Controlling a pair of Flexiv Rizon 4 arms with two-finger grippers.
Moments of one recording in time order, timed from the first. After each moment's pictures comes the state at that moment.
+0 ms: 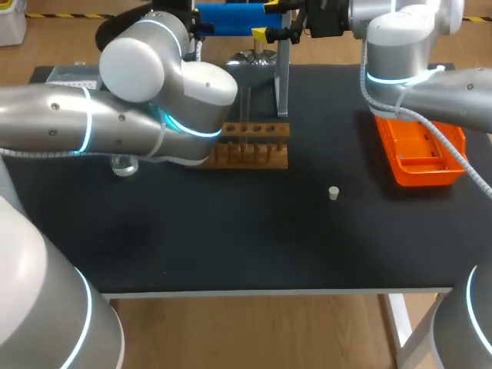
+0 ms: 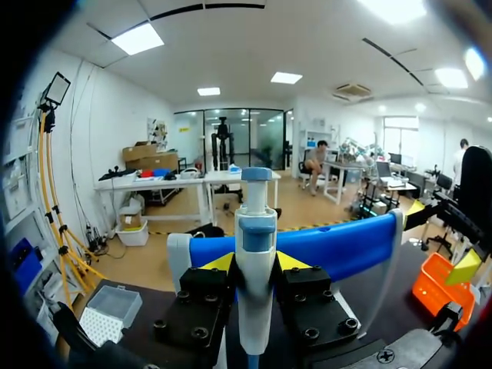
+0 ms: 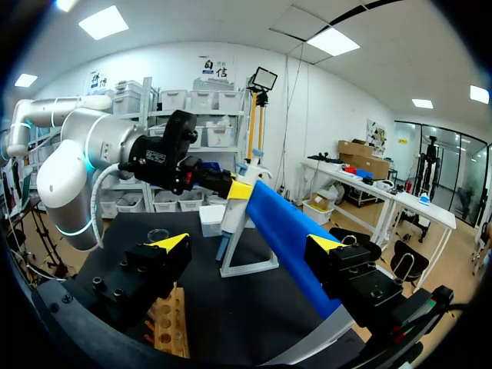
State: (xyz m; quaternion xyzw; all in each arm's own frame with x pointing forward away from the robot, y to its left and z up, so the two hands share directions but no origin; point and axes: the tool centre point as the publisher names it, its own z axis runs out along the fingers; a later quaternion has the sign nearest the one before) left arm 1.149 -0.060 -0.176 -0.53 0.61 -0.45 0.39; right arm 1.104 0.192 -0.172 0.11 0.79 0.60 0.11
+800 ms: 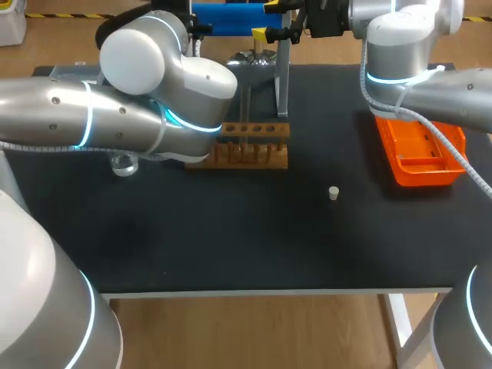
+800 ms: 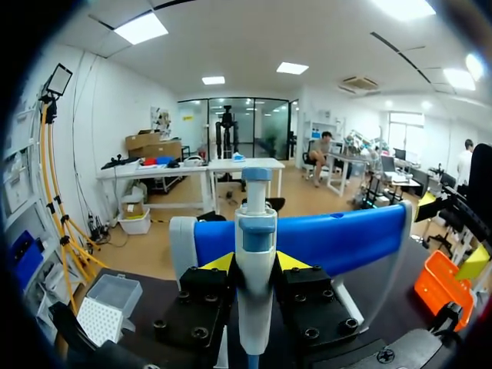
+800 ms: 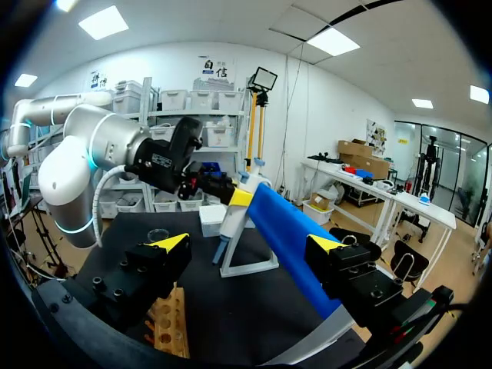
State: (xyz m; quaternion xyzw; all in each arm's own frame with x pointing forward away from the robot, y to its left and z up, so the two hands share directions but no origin) left arm 1.152 -0.053 -0.192 -0.55 0.62 -0.43 0.37; right arm 1.104 0.192 -0.172 0.11 0.79 0.60 0.11
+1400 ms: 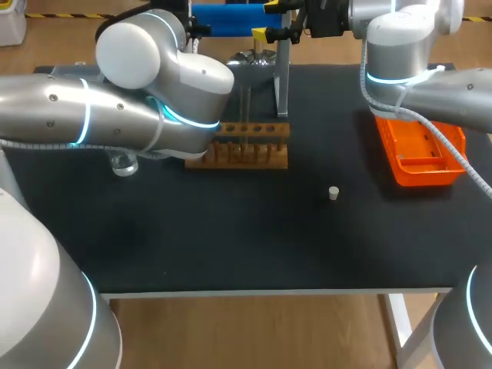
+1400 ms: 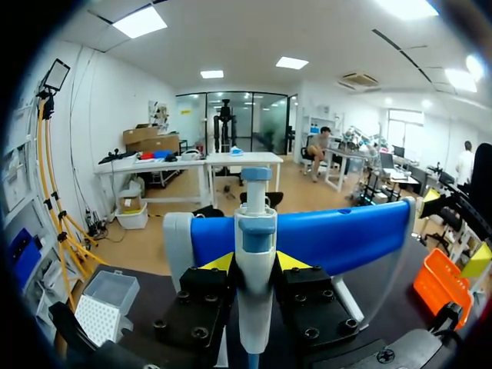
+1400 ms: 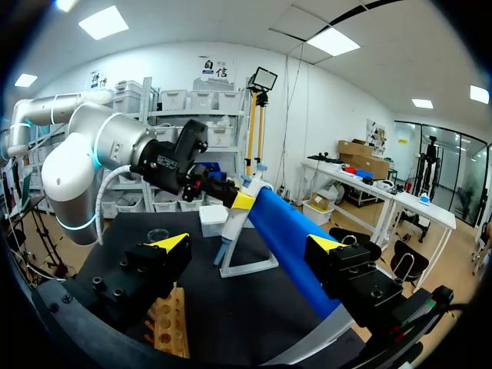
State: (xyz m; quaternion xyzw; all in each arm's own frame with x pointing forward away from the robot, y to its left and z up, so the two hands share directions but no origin) left arm 1.156 -0.050 -0.199 -0.55 0.62 -0.42 0.35; right arm 1.104 0.192 -0.172 0.11 0.79 0.60 0.11
